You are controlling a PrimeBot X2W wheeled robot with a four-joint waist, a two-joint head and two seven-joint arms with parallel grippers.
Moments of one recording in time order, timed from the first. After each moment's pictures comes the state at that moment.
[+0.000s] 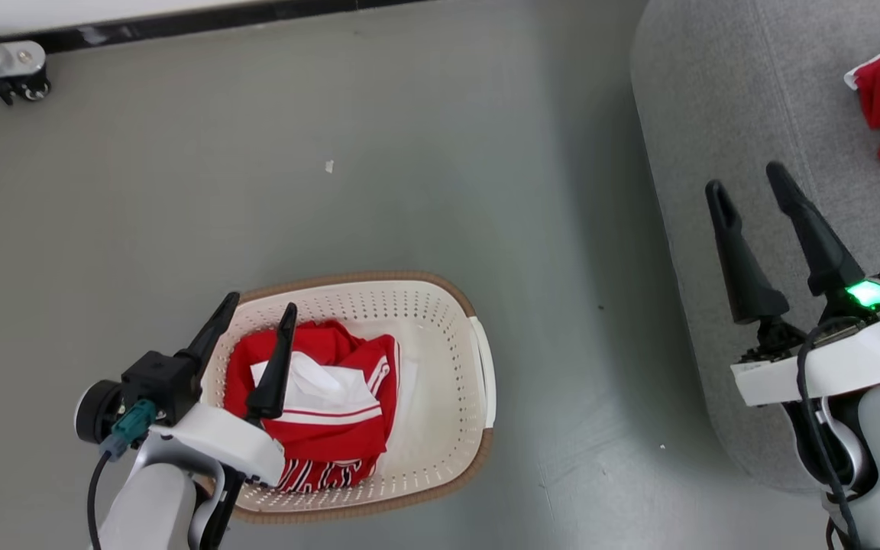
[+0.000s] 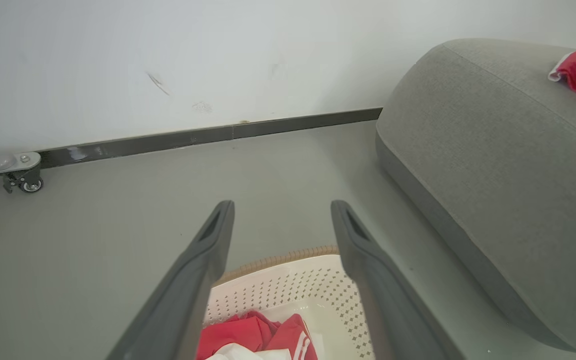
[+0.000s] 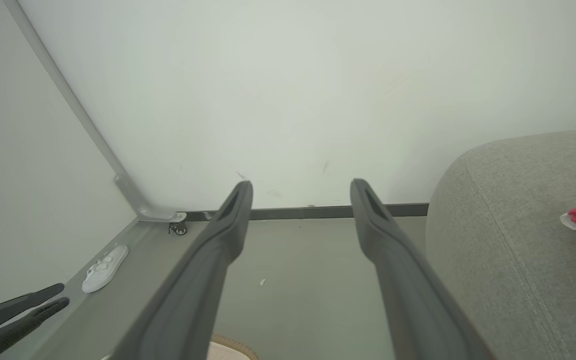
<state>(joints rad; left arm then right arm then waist) -0.32 0.10 -0.22 0.35 -0.31 -0.10 -0.25 -0.27 -0.23 0.14 -0.09 0.38 0.12 -0.26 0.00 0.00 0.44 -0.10</state>
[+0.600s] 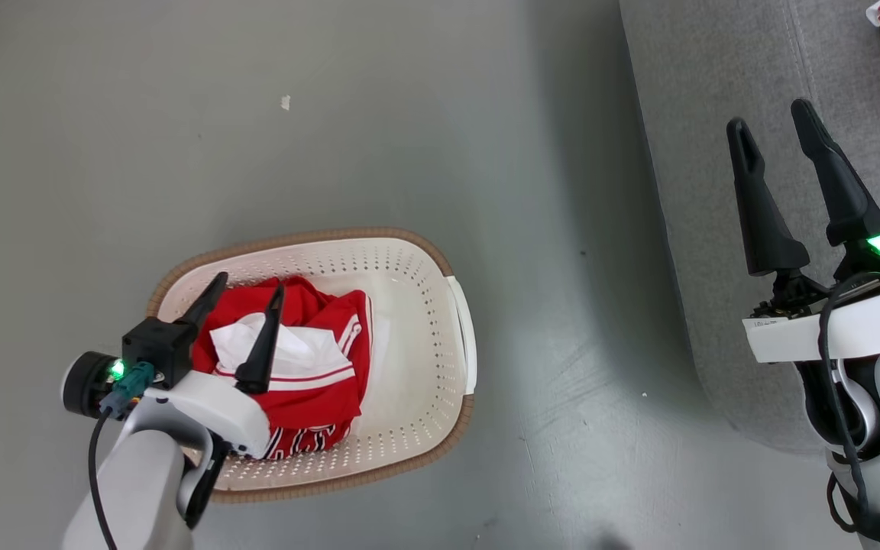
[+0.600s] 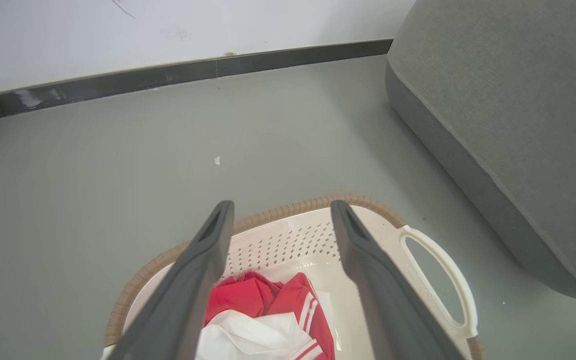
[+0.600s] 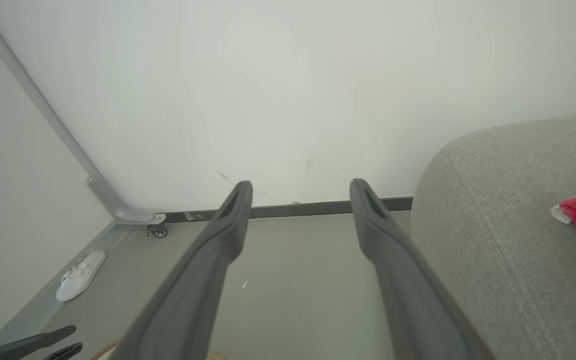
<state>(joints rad) -0.44 0.11 -0.24 0.51 -0.28 -0.11 -0.25 -0.36 -0.22 0.12 -0.11 0.39 0.12 -0.26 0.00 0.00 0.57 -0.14</state>
